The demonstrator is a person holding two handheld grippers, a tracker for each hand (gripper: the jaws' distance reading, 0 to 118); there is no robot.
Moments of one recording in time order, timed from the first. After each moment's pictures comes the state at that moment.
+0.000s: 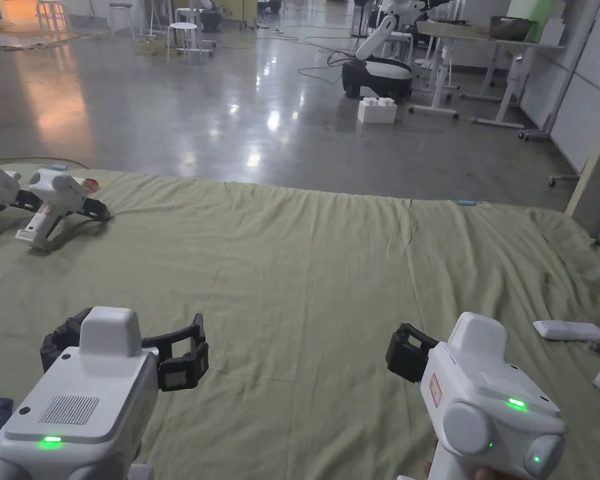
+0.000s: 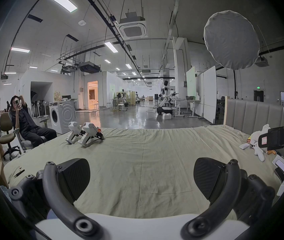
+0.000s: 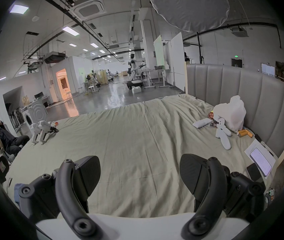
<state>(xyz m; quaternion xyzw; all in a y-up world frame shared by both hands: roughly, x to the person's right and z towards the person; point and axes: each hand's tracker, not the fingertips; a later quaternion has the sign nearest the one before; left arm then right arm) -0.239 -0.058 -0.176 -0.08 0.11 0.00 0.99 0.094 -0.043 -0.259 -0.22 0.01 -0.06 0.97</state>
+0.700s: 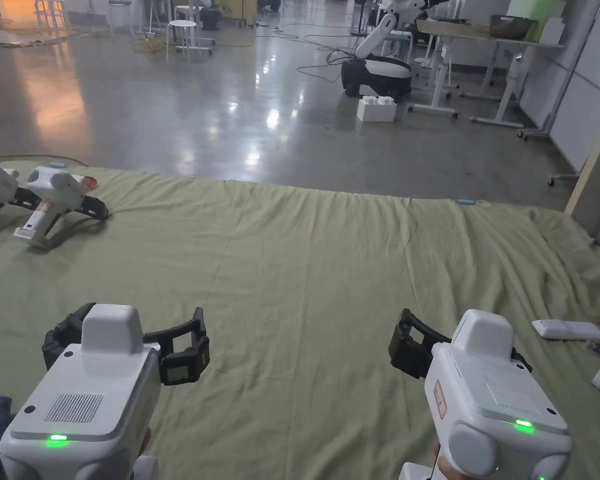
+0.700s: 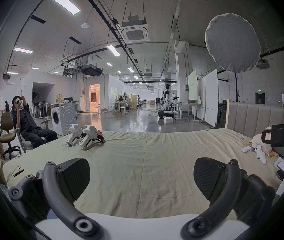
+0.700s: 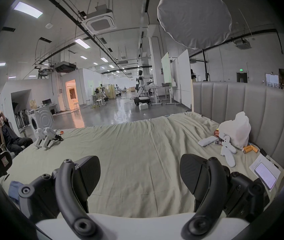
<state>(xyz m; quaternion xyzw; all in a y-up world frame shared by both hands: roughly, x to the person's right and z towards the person) -0.238 -0.063 -0.181 -0.06 0.11 0.00 0.99 0.097 -0.048 -0.256 -0.13 0.04 -0.04 0.99</state>
